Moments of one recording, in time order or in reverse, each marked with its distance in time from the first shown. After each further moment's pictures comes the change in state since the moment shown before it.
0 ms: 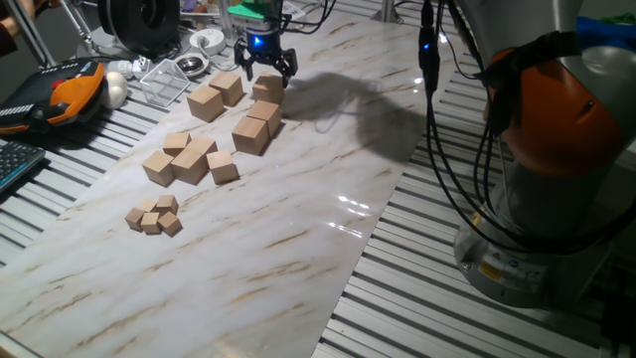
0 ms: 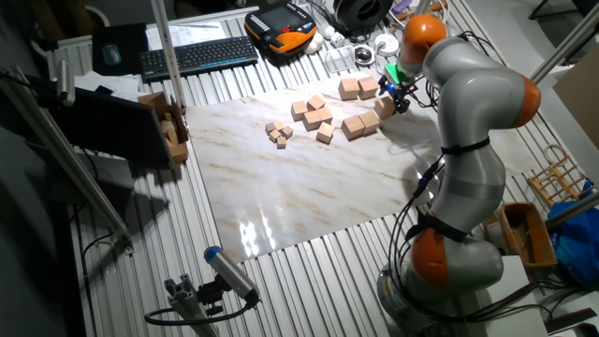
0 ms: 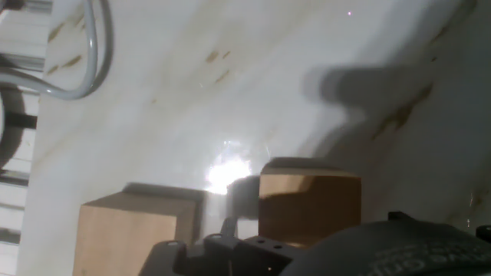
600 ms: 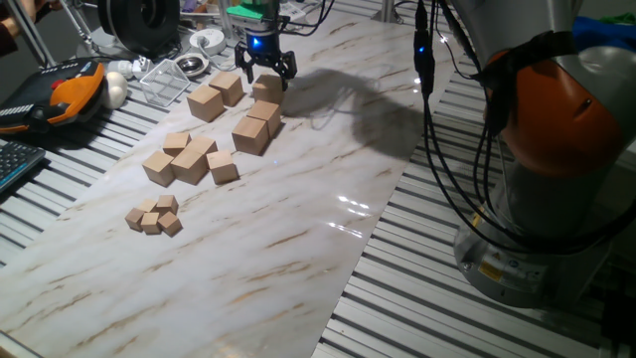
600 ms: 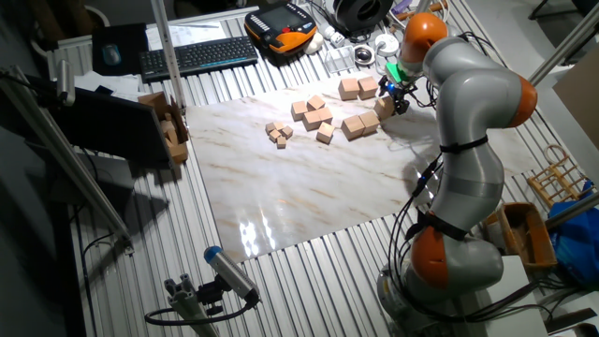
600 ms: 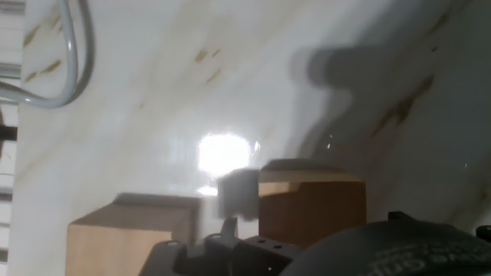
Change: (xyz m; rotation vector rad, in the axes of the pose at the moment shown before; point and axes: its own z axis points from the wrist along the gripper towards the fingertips) arm -0.002 -0.002 0.011 0.016 0.037 0.041
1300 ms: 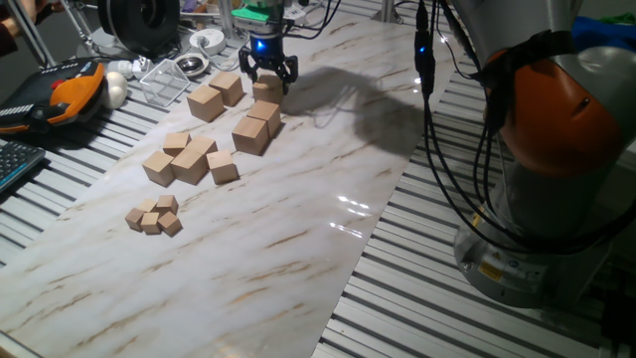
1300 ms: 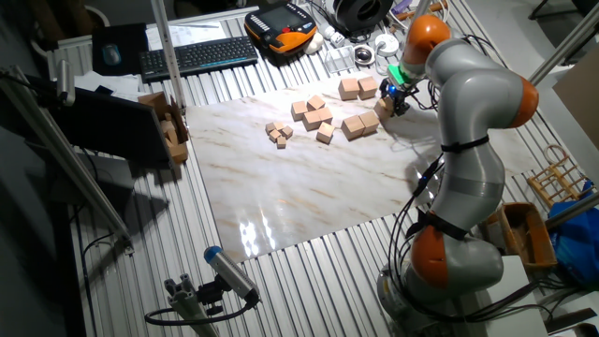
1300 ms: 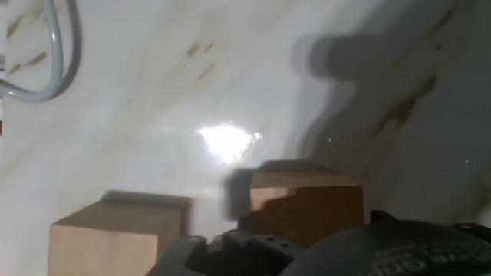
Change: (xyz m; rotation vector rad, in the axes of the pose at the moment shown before) arm 0.000 -0.005 0.005 0.003 0.028 -0.019
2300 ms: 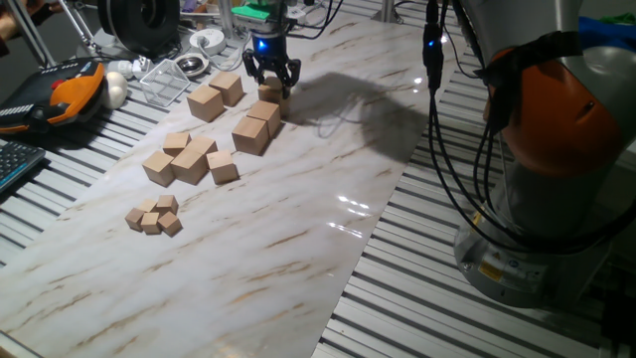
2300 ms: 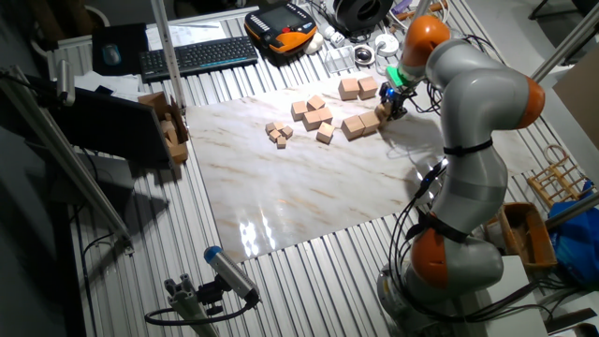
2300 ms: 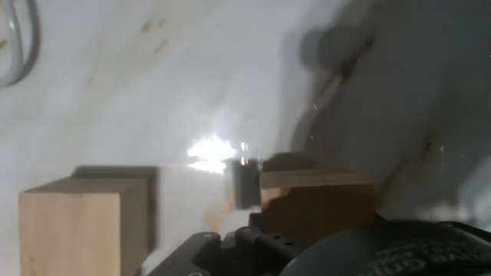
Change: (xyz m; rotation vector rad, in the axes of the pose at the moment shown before) arm 0.032 -0.024 -0.016 0.022 0.008 0.086
